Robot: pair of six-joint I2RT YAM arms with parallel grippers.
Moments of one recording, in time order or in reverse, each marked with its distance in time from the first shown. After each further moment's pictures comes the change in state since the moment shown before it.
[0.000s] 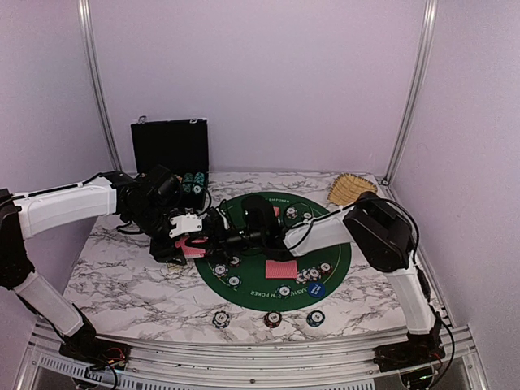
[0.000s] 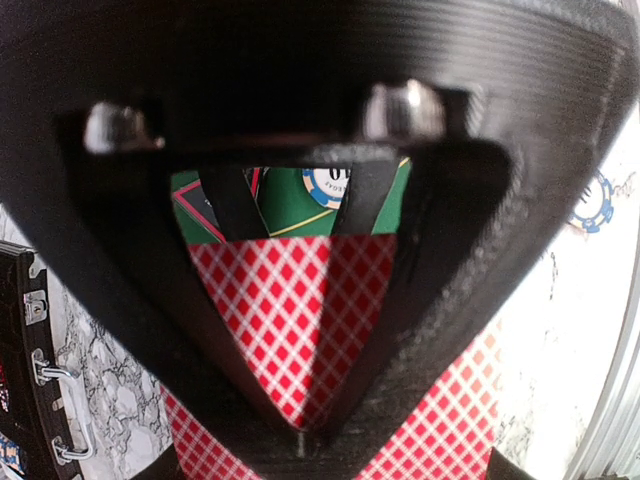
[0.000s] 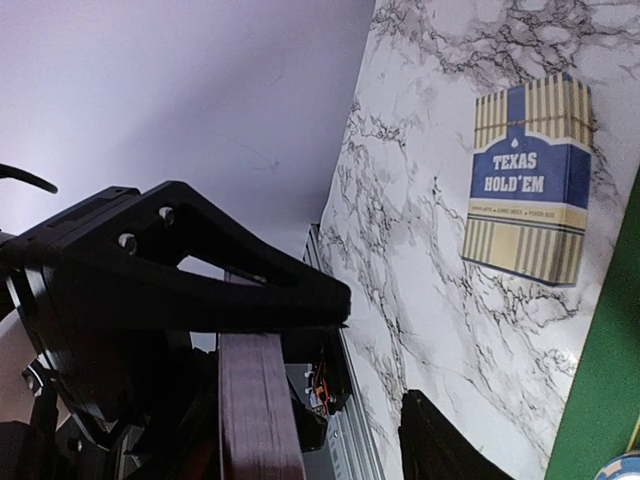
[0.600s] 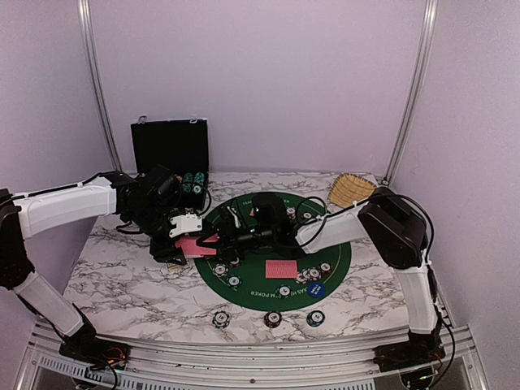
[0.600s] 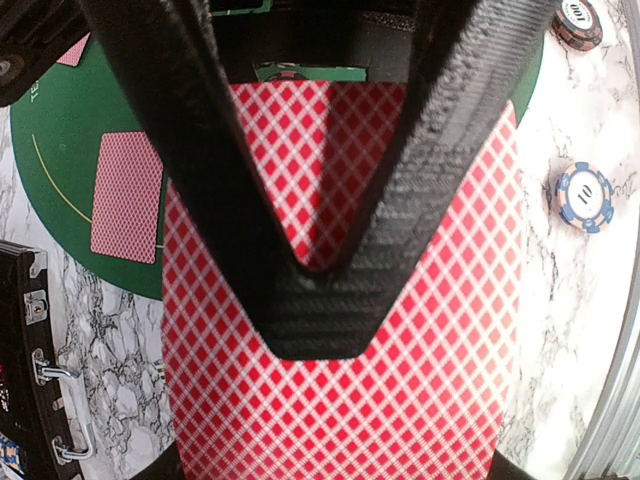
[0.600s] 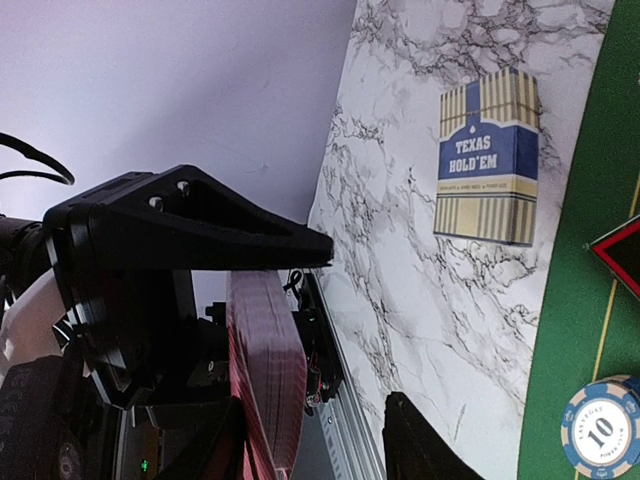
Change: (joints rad) left arm 0.000 0.000 0.000 0.000 0.000 0.000; right arm -0.028 -0.104 -0.116 -0.039 -0.003 -0.031
